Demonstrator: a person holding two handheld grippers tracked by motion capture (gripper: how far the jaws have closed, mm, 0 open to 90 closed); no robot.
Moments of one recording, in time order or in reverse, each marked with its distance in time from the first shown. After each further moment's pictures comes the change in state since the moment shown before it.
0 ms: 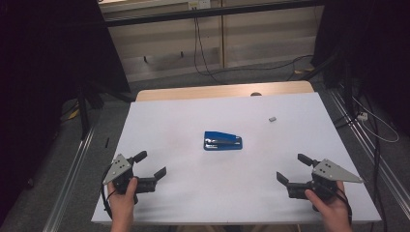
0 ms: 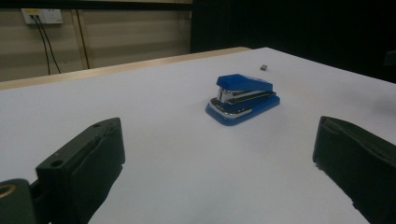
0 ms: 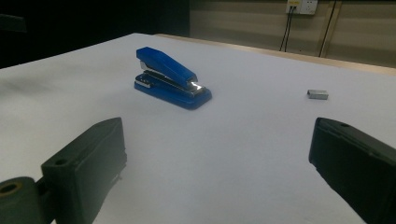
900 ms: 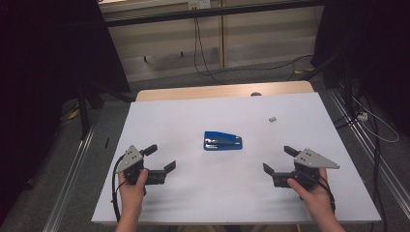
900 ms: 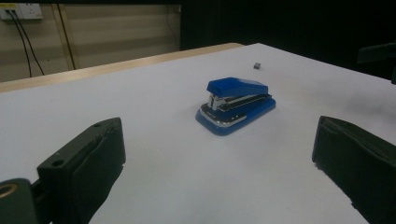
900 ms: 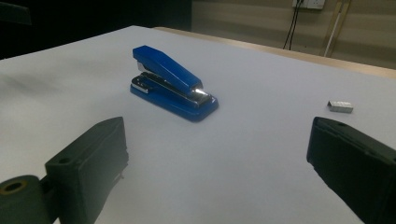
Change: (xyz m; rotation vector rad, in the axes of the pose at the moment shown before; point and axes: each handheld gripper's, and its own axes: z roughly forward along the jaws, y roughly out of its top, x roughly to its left) left arm -0.002 0.009 0.033 0.026 -0.044 0.009; right arm 0.007 0.013 0.043 0.035 0.005 -0.027
